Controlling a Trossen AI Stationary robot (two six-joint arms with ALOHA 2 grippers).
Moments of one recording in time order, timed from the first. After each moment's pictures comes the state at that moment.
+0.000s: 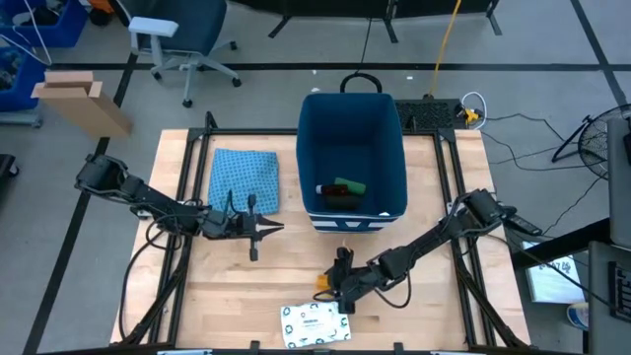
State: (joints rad) left arm -0.31 1.24 0.24 0.83 -0.39 0.11; right arm 0.50 1.93 1.06 0.07 0.31 0.40
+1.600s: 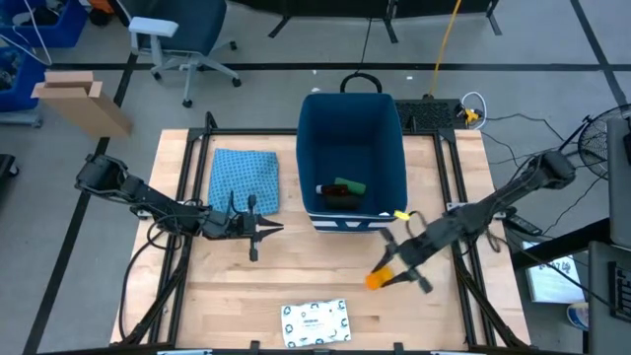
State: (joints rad) left arm -0.31 1.24 0.24 0.80 -0.39 0.09; right arm 0.49 1.05 0.54 0.29 -0.10 0.12
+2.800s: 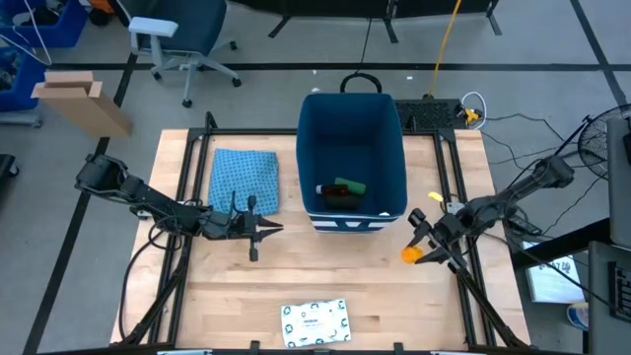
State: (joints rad) left arm -0.31 1.24 0.24 0.76 -0.39 0.02; right arm 0.48 0.43 0.09 0.53 -0.07 0.19
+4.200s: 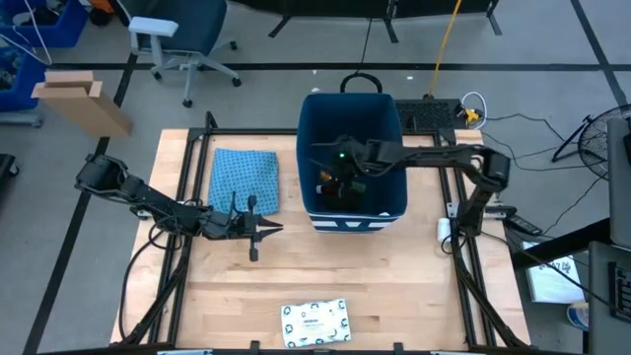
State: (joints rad) left arm -0.31 1.24 0.24 0.76 -0.39 0.05; right arm -0.33 1.74 1.23 -0.39 -0.03 -0.34
